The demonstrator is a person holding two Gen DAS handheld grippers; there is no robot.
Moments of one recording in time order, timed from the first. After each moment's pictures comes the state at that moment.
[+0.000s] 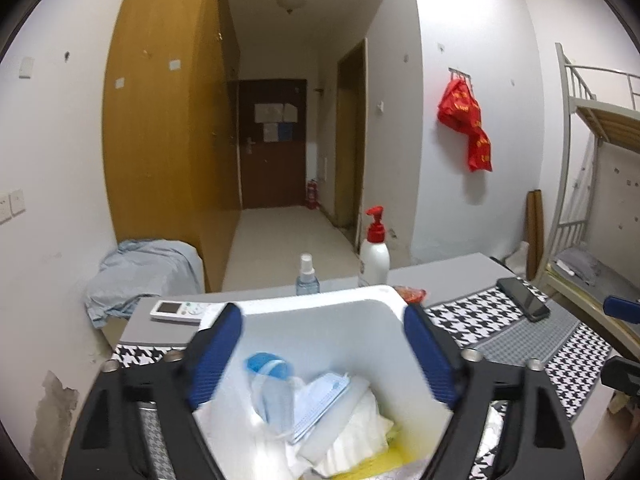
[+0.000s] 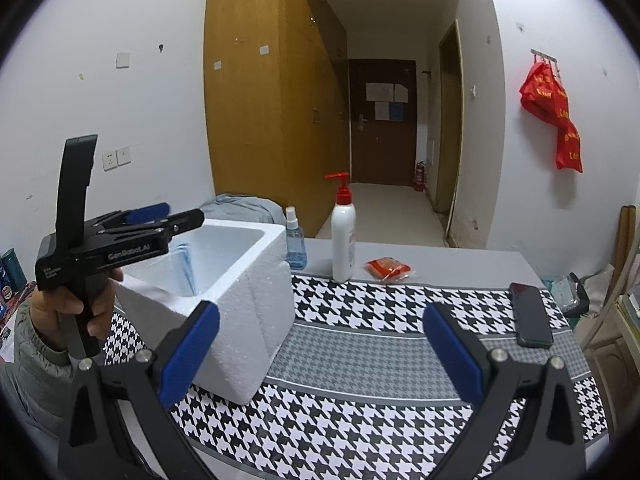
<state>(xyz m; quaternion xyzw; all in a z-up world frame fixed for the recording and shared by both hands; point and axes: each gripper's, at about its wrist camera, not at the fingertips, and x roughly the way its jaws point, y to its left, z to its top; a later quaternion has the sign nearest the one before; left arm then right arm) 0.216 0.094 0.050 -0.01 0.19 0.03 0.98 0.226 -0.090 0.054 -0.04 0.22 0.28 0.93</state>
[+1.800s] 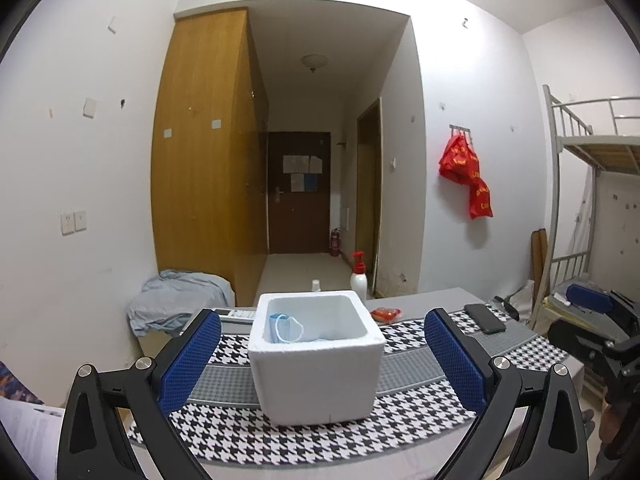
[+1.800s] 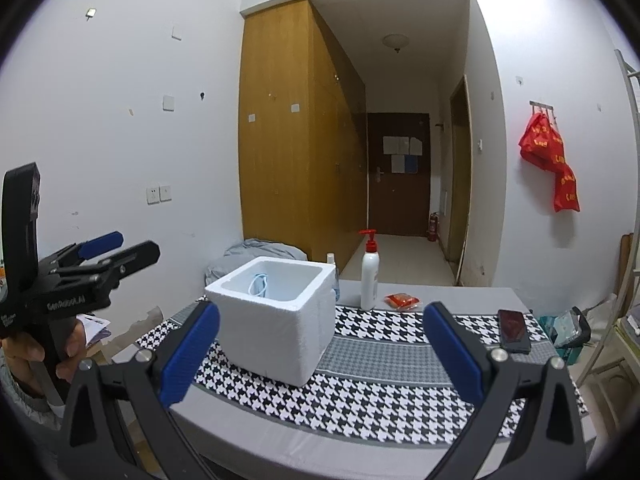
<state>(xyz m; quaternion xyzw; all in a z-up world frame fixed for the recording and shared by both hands) 0.011 0.038 0.099 -0.01 0.09 0.07 0.99 0.085 -0.129 0.096 -0.02 0.12 0.31 0.94</state>
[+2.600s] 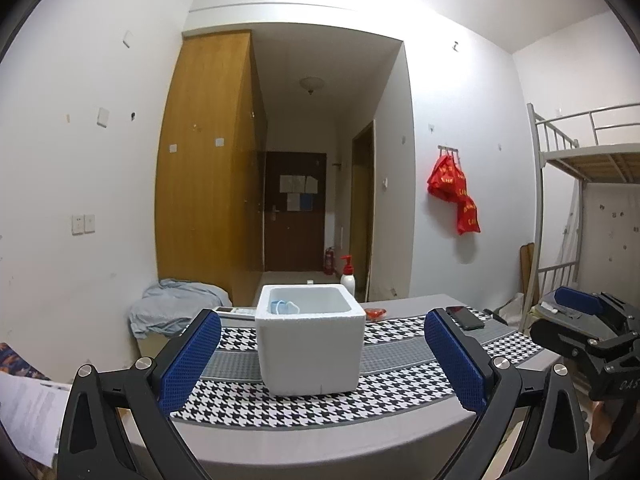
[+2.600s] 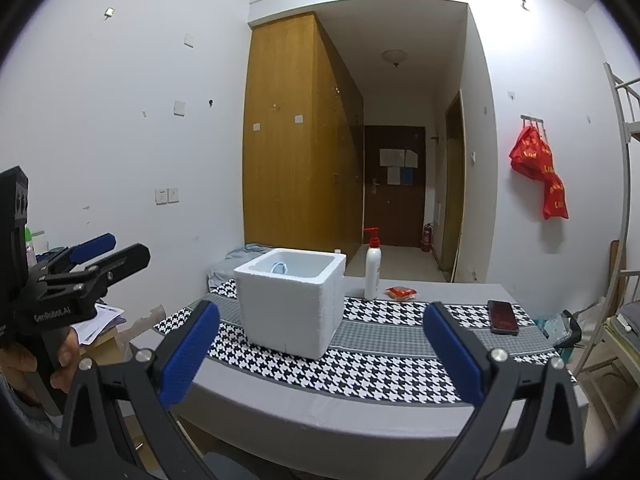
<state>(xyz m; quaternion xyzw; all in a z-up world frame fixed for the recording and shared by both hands) -0.072 0.027 0.069 -0.01 0.05 0.06 1.00 0.011 -0.134 0.075 -0.03 0.09 0.30 0.95</state>
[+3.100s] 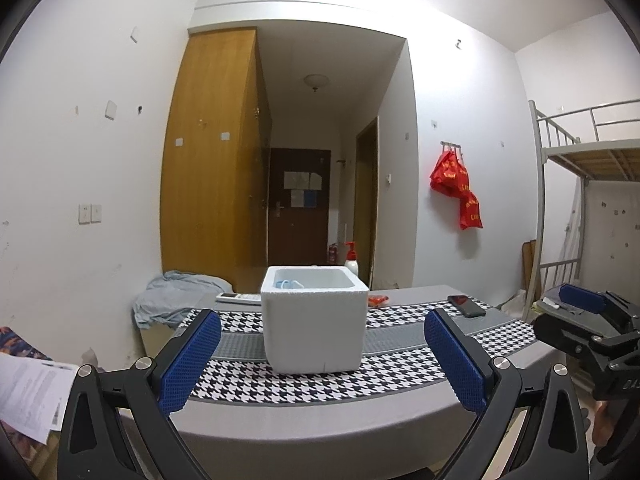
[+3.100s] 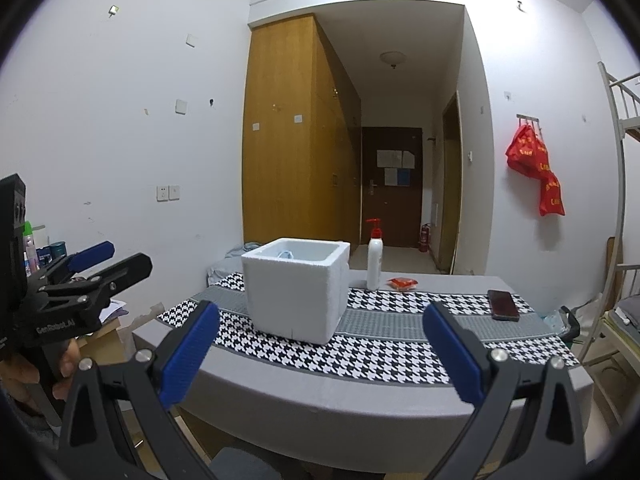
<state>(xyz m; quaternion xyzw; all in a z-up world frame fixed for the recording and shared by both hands) -0.094 0.026 0.037 -0.02 0.05 0.07 1.00 -0.010 -0.134 0.053 -0.03 0.09 0.29 0.95</state>
